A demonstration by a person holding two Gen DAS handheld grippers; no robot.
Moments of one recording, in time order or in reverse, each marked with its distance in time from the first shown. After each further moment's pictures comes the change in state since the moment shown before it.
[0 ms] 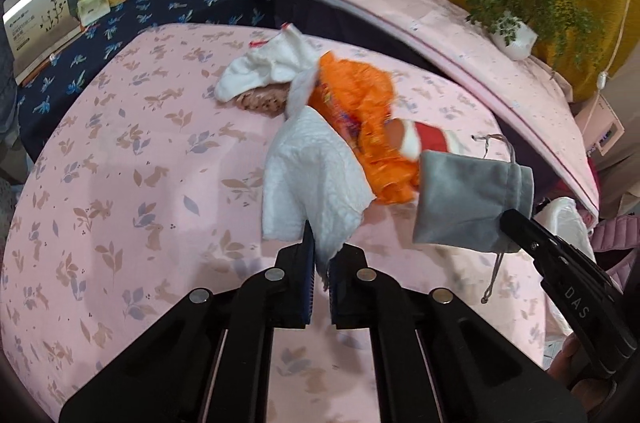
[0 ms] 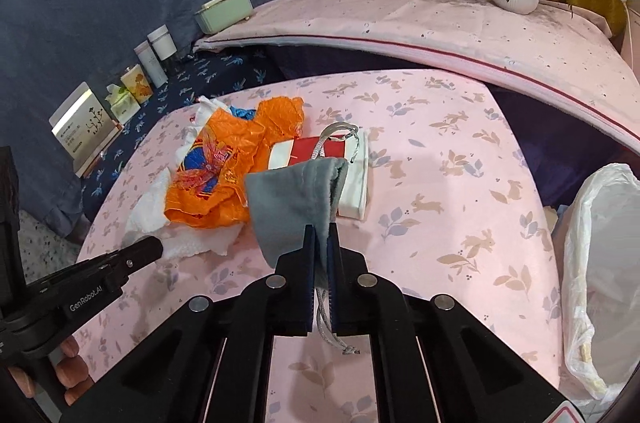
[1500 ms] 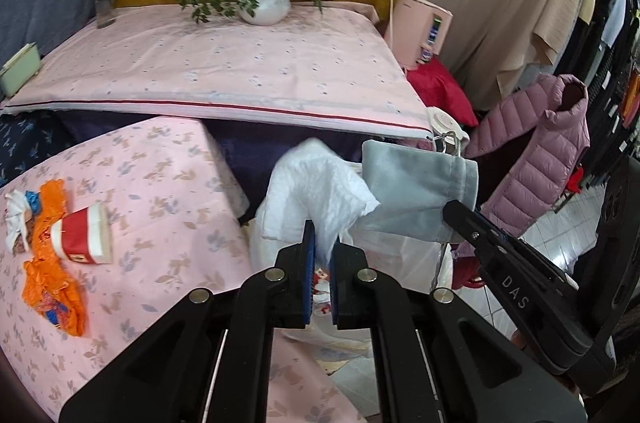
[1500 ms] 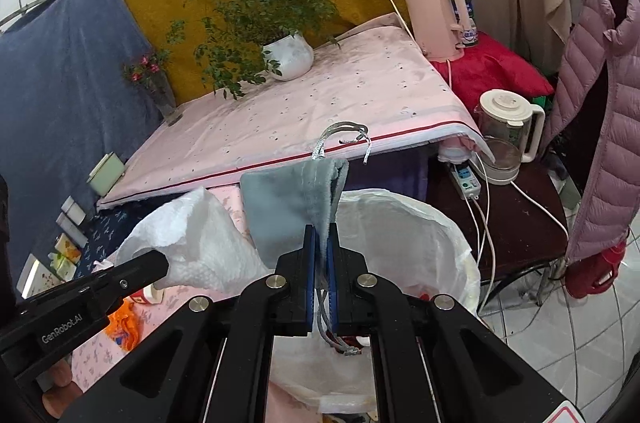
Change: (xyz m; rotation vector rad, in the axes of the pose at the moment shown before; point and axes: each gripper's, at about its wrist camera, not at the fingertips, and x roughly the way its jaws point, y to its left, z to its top) left arm -0.031 -0.339 -0.040 0.513 0.014 -0.352; right arm -0.183 -0.264 -0.045 0.439 -0.306 -0.260
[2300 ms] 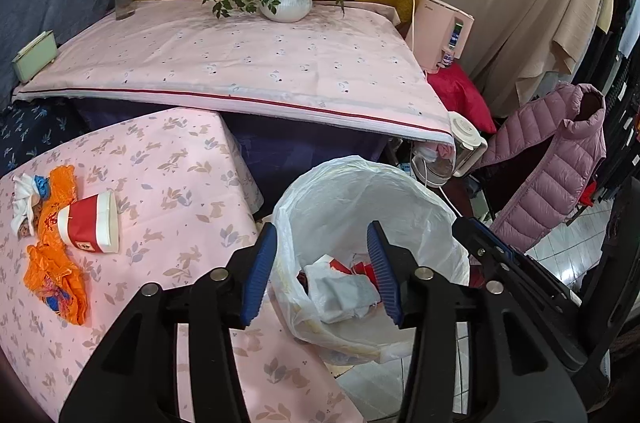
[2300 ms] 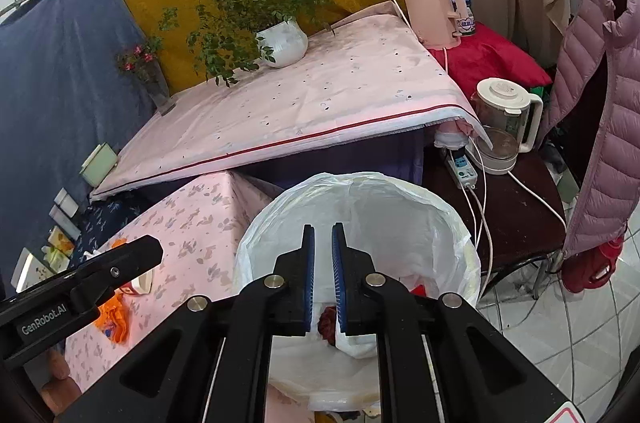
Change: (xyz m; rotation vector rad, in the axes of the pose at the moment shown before) left arm 0.003 0.014 -0.005 -0.056 -0.015 0.069; right arm 0.012 0.003 -0.009 -0.010 0.034 -0.014
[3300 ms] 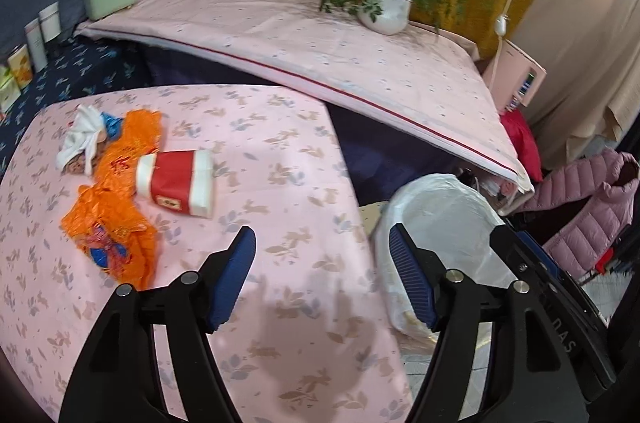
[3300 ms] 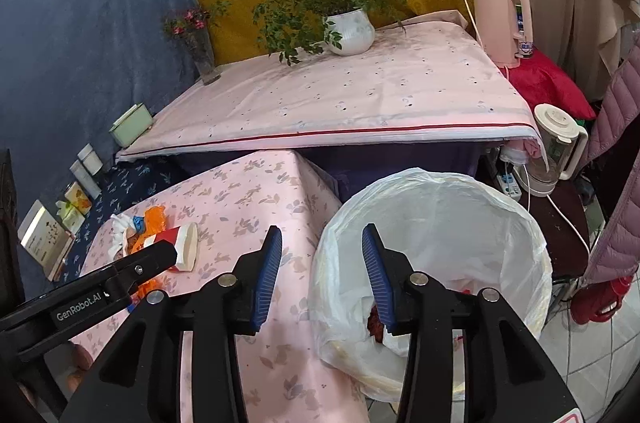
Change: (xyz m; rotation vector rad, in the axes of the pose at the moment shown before) left arm -0.028 0.110 -0.025 -0.244 -0.031 0.134; right arm 0.006 0.093 -0.015 -0.158 0.031 0.082
